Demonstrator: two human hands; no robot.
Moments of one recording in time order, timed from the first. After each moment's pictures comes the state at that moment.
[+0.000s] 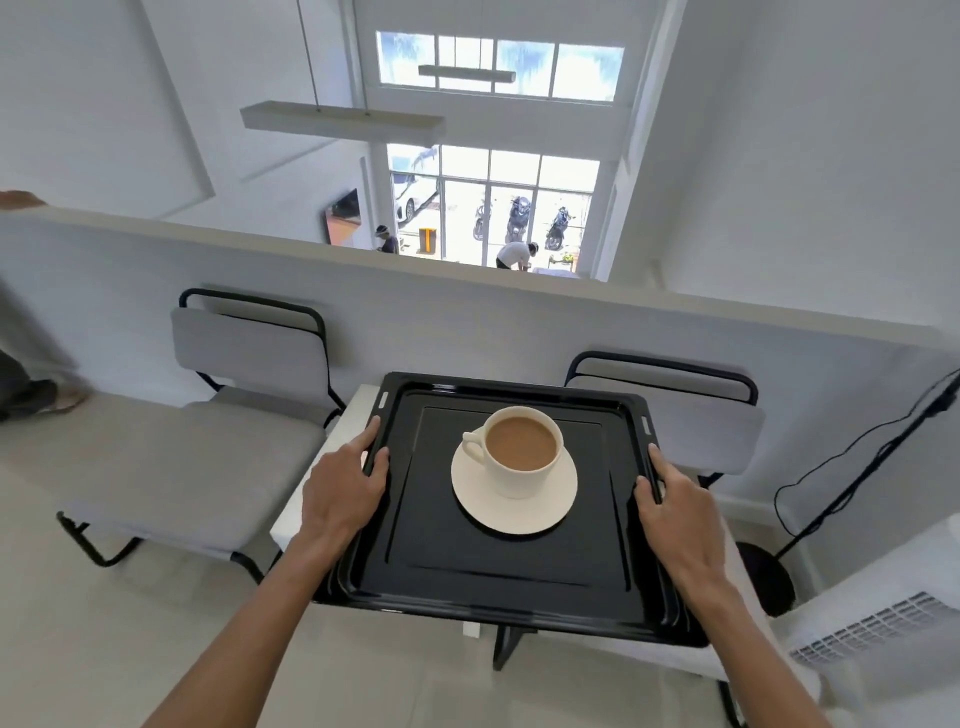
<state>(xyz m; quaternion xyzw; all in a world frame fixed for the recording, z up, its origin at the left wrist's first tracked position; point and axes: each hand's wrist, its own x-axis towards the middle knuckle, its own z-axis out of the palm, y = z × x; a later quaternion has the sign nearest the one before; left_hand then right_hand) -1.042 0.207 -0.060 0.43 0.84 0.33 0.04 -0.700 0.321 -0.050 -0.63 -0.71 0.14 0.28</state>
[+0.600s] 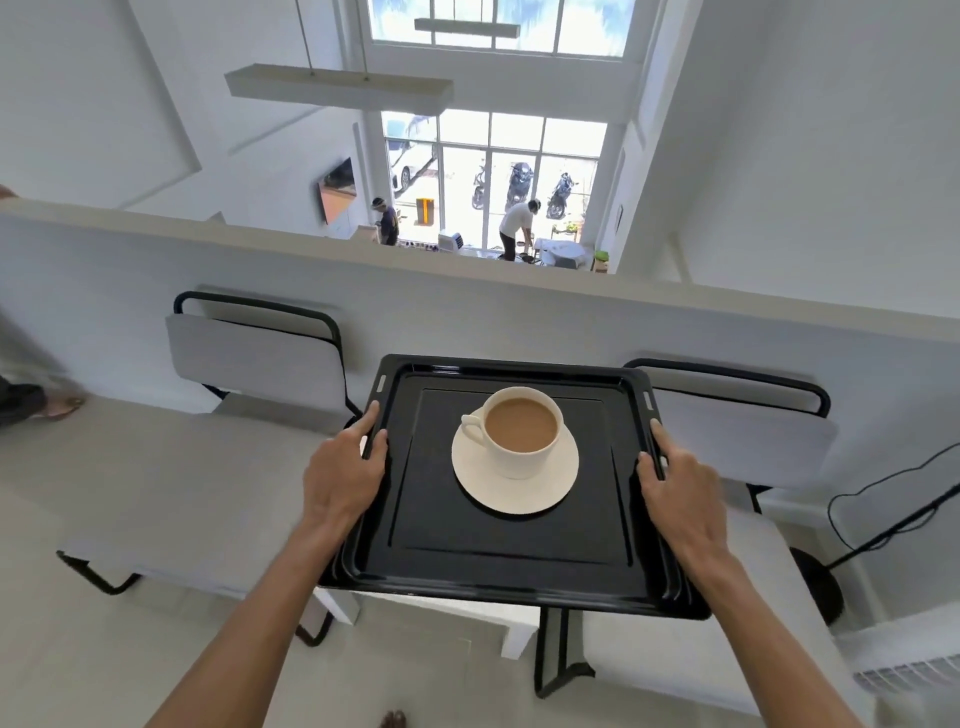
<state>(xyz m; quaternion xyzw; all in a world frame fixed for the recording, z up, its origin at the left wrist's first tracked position) -1.199 0.302 -0.064 0.43 0.84 0.33 0.07 -0.857 0.419 -0.051 -0.62 -0.72 0.18 0.27</state>
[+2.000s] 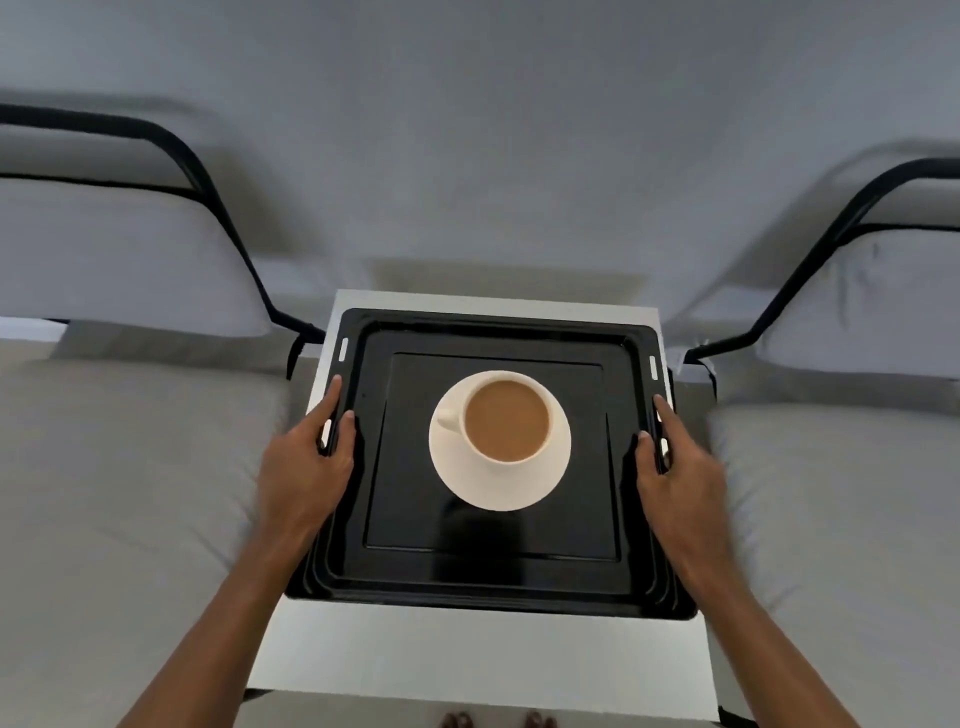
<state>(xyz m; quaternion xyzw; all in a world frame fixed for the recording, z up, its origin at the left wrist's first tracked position) -1.420 0.502 -0.461 0.42 0.85 0.30 0.12 -1.069 0.588 -0.459 -0.70 -0.63 0.23 0.26</state>
